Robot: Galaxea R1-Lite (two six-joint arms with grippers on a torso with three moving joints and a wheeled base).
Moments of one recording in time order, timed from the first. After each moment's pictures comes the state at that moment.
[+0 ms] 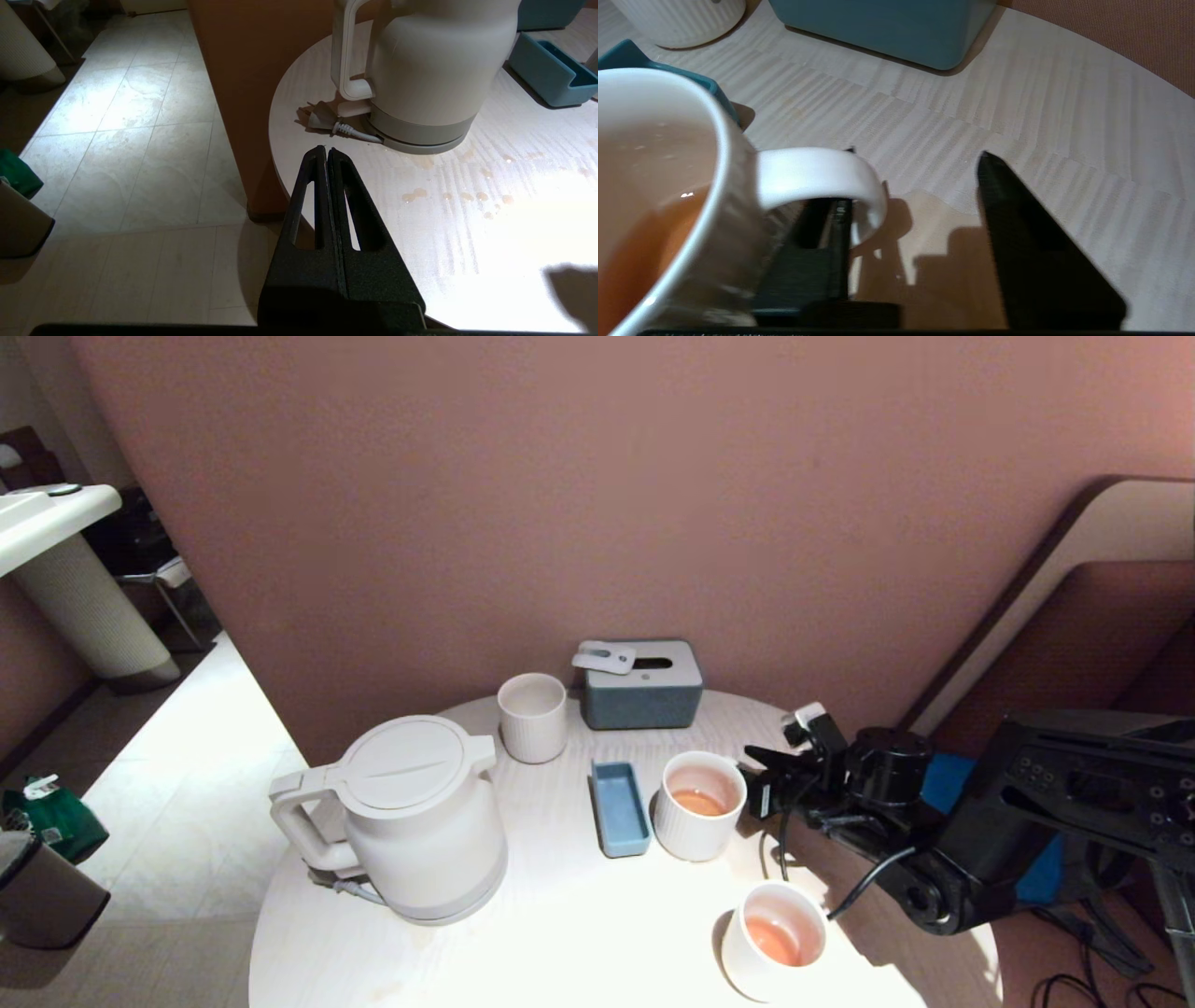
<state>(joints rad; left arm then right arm) 0.00 0.00 0.00 -0.02 -0.01 0.02 0.22 2.31 -0.78 -1.36 0.28 -0.06</state>
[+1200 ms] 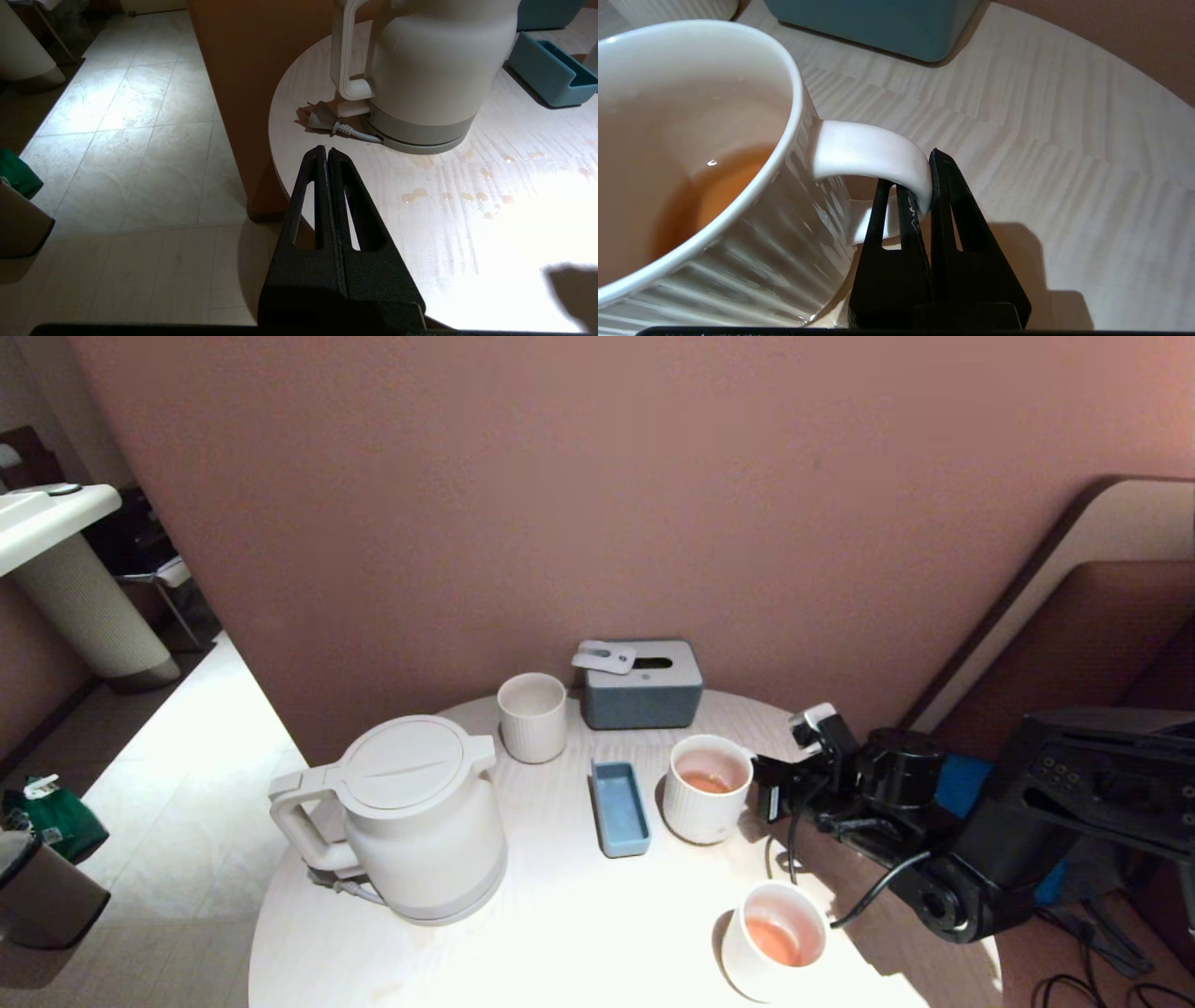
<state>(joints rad) 0.00 0.00 0.00 -0.02 -0.01 0.02 0.22 2.26 -0.72 -1.36 0.26 -0.06</state>
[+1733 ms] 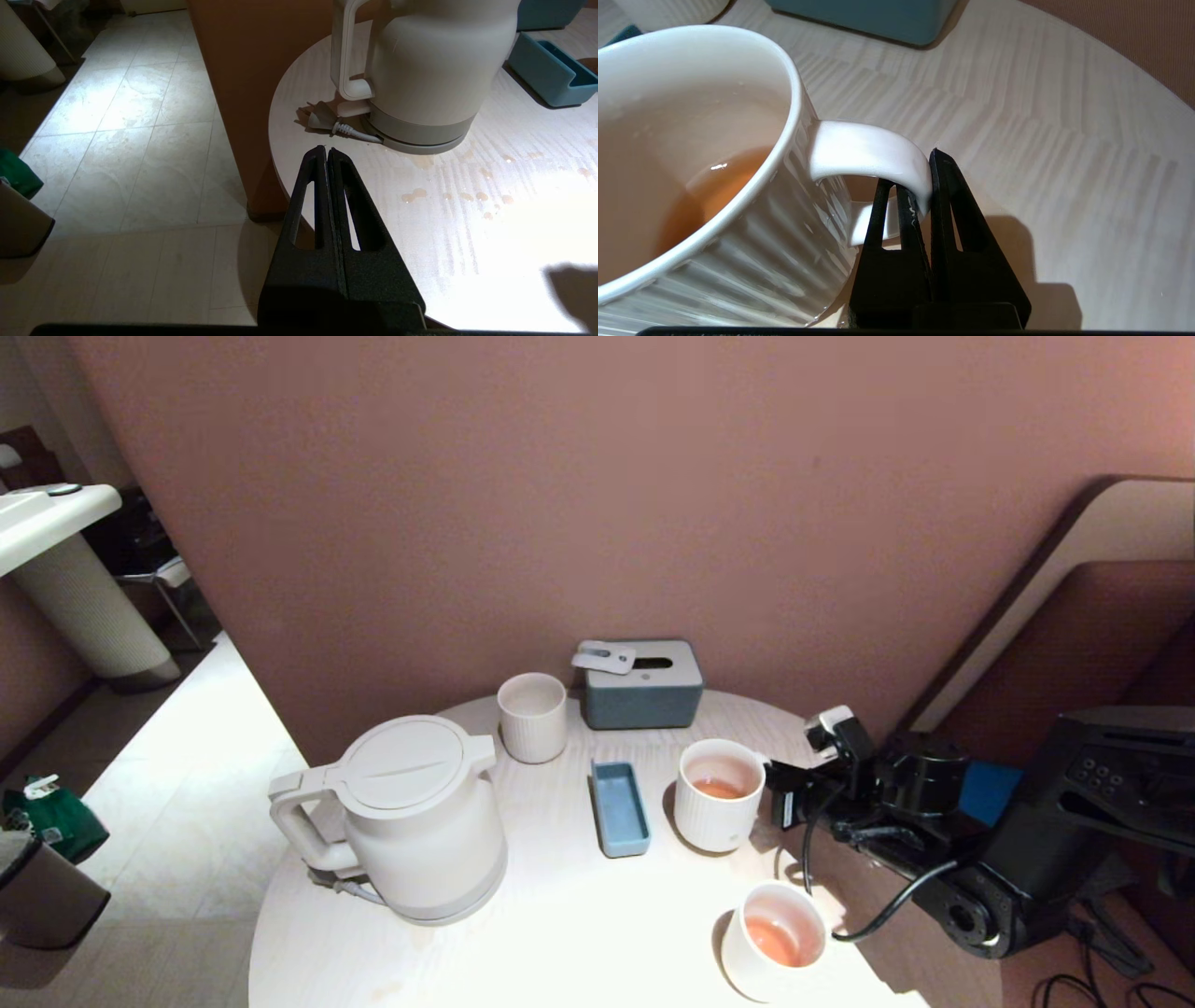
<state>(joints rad) 0.00 0.00 0.00 -0.02 -0.01 0.02 0.22 2.19 -0.64 -1.36 0.22 -0.06</state>
